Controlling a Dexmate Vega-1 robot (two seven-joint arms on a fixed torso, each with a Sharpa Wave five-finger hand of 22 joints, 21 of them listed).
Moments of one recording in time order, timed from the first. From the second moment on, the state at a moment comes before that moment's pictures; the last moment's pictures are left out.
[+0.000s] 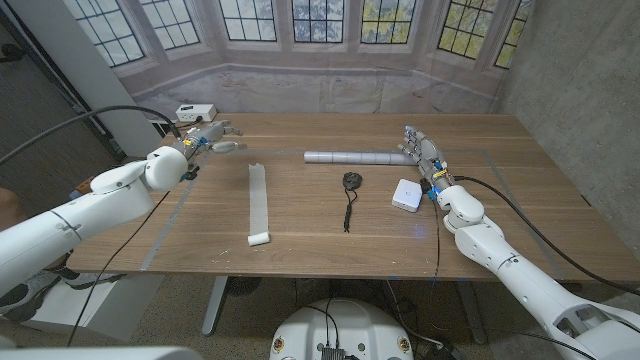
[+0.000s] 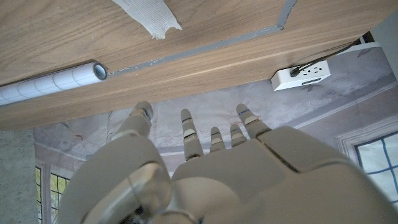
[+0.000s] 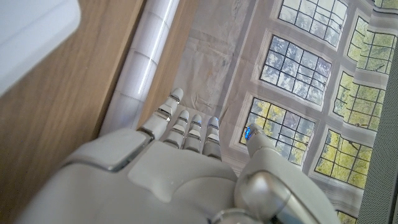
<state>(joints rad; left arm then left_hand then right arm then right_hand) 0.86 1.13 0.44 -1.84 0.26 0.32 0.06 0.61 0.07 0.54 -0.18 0.18 0.42 -0.16 0.23 0.18 -0.01 -0.04 0.23 0.19 -0.06 0.05 0.19 0.17 0.11 0.06 0.23 0.17 -0.86 -0.47 -0.40 -1.29 0.57 0.37 -0.03 0.23 0.16 0.43 -0.07 0.17 0.20 -0.05 0.20 0.18 0.13 -0.02 0.22 0.19 0.08 -0.04 0.22 0.21 0.37 -0.04 0.19 0.17</state>
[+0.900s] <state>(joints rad) 0.70 1.10 0.56 -1.76 0.55 0.23 -0.10 0.70 0.02 0.50 -0.16 0.18 0.48 -0.21 0.20 0.18 -0.05 -0.06 0.20 0.19 -0.11 0.05 0.17 0.17 0.09 0.06 0.19 0.17 -0.87 -0.47 -0.40 -1.27 0.58 0.38 -0.02 0.24 0.16 0.43 -0.07 0.17 0.21 -0.04 0.20 0.18 0.14 -0.01 0.22 0.20 0.09 -0.04 0.23 0.21 0.38 -0.04 0.19 0.17</state>
